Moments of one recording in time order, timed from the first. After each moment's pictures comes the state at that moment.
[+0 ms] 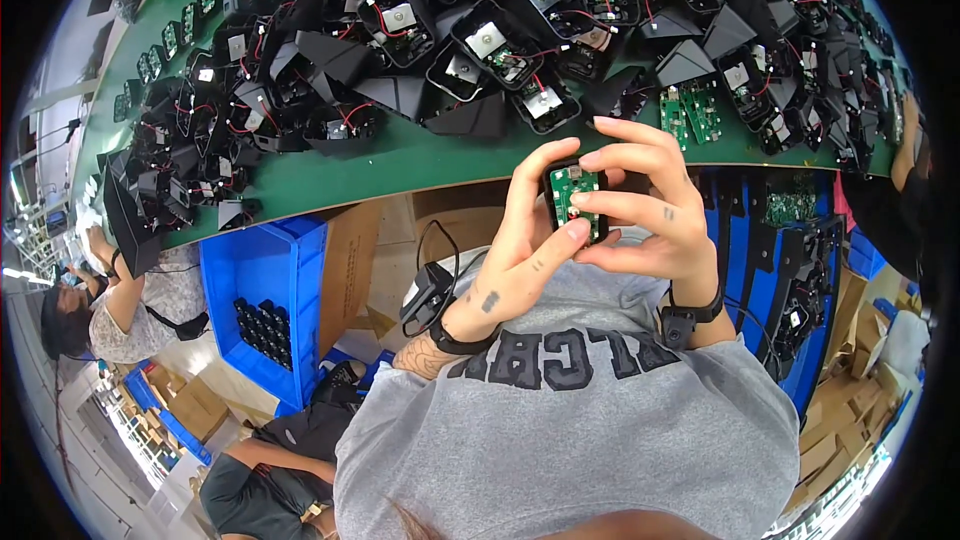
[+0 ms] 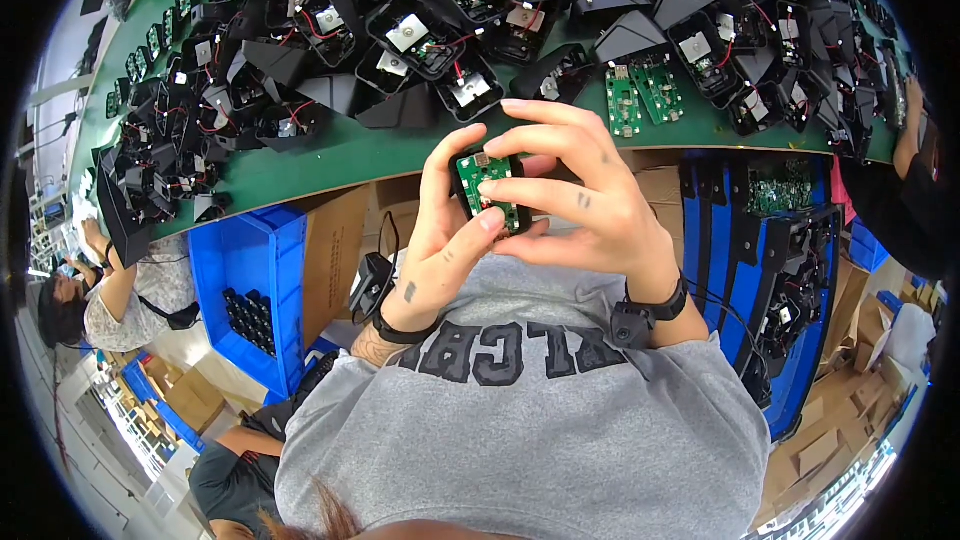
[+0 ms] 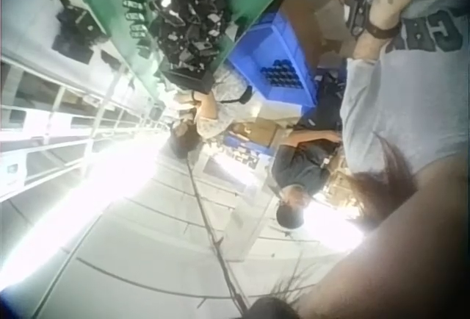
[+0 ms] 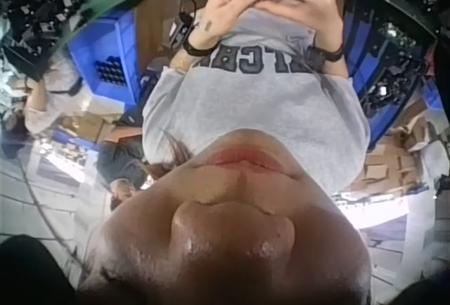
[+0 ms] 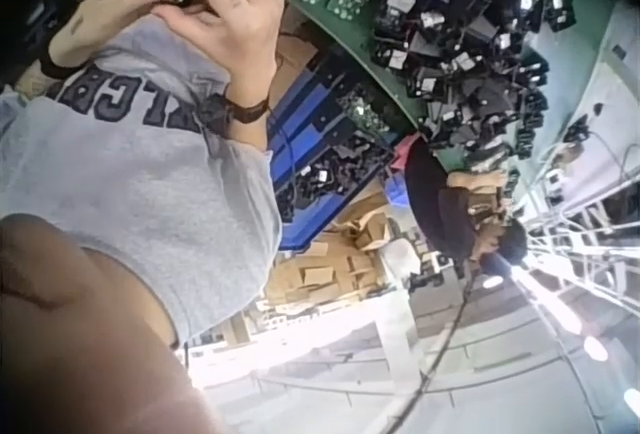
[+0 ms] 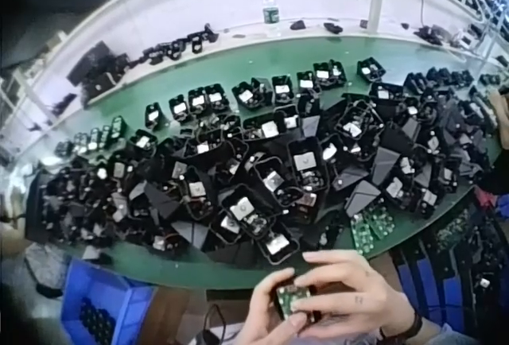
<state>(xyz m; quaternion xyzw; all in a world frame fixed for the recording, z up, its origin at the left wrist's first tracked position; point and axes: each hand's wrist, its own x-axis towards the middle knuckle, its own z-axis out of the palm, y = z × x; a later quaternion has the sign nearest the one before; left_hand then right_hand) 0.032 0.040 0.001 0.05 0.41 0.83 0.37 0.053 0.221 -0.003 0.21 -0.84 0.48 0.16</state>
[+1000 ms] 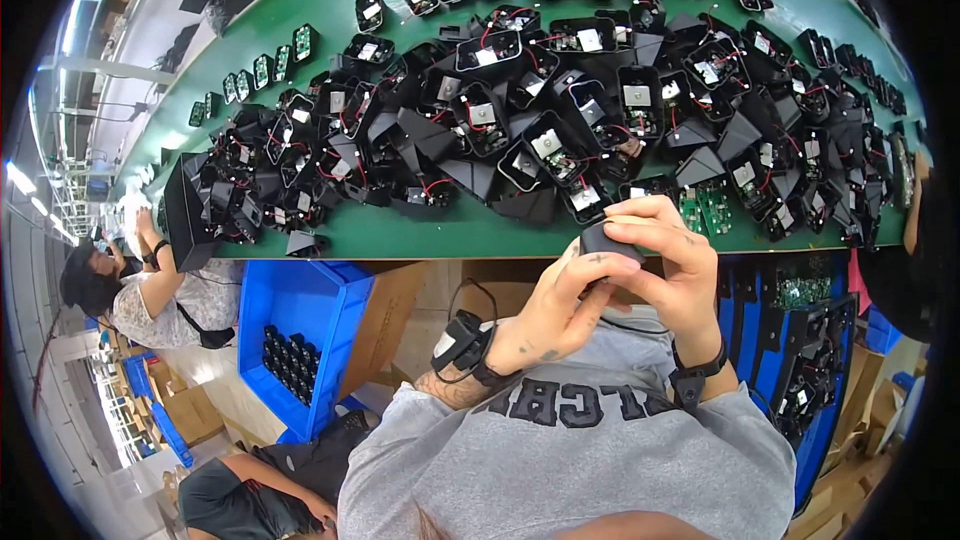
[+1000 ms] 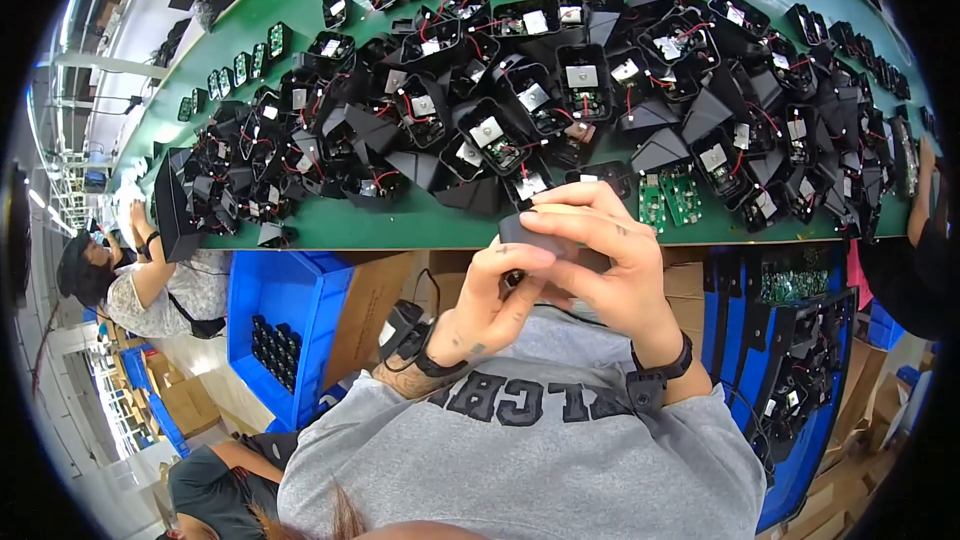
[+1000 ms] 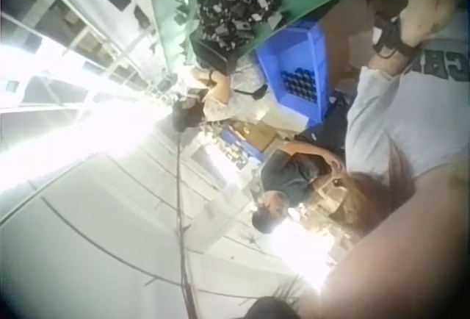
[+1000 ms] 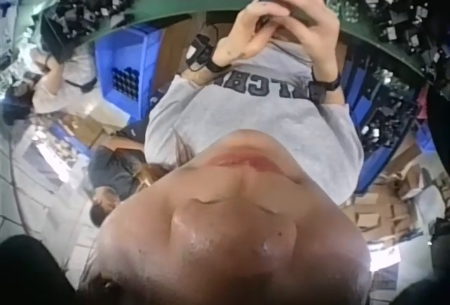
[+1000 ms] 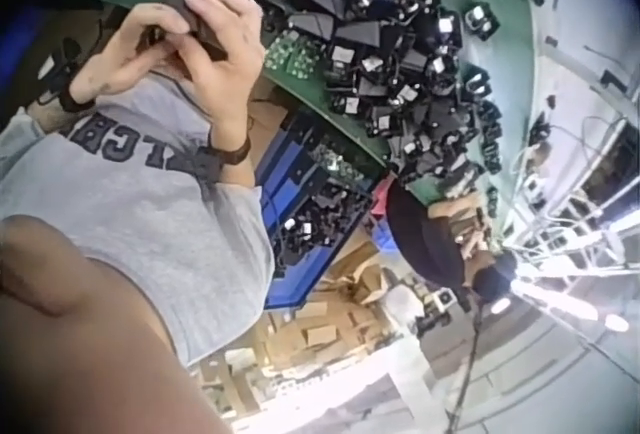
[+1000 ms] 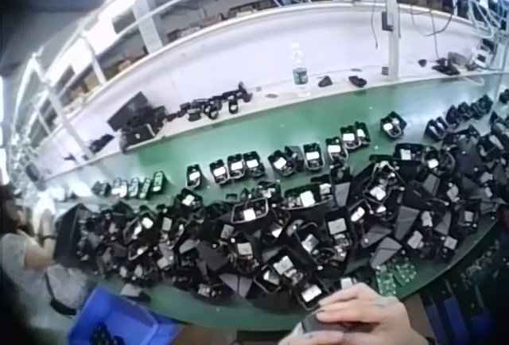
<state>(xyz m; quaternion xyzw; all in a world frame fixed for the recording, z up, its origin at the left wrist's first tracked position) 0.017 0.043 -0.006 0.35 0.60 0.71 0.11 0.033 0.210 0.022 0.11 -0.75 0.64 0.14</state>
